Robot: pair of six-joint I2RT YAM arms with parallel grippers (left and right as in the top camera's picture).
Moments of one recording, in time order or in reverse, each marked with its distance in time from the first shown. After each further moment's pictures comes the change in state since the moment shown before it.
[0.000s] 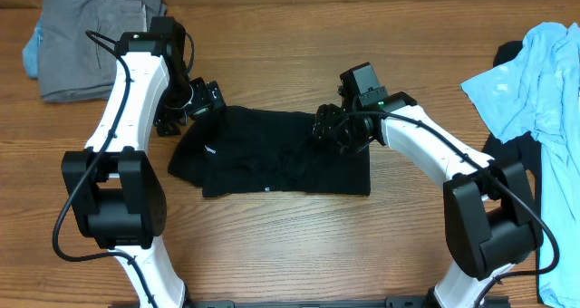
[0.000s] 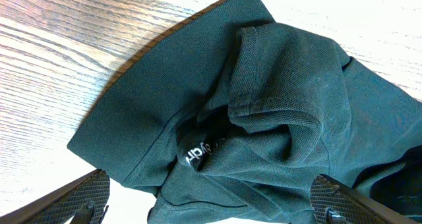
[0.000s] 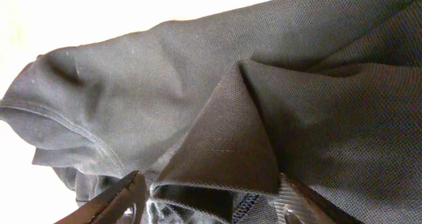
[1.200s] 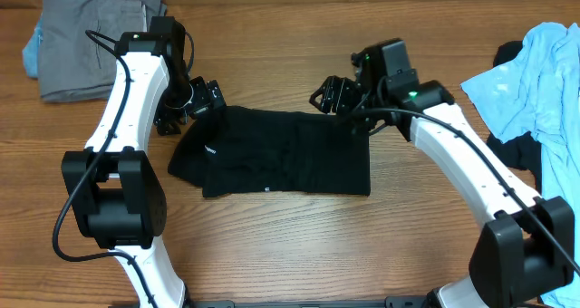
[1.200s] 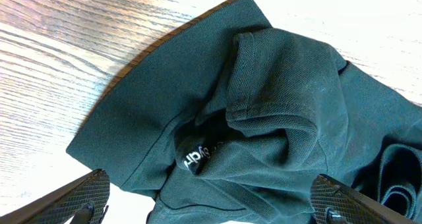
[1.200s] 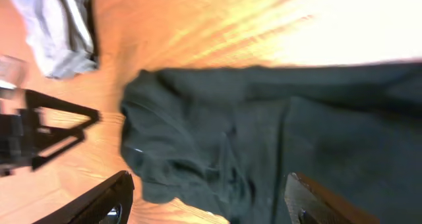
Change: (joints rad) left arm 0.000 0.000 0.000 0.013 0.000 0.000; right arm -0.048 -0.169 0.083 -0.064 -0.050 -0.081
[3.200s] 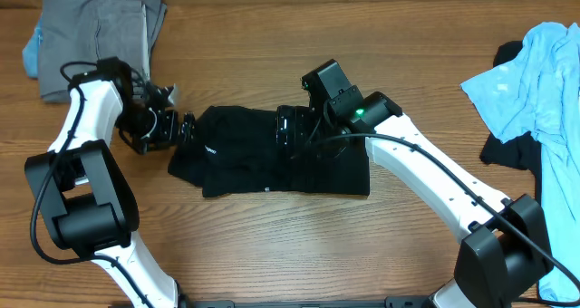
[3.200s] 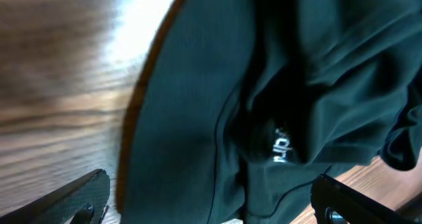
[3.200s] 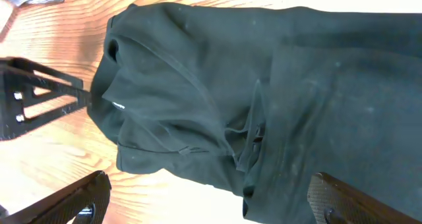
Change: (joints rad) left arm 0.263 0.000 -0.275 0.150 0.308 0.741; right arm 0.248 0.035 0.066 -0.104 0.190 -0.010
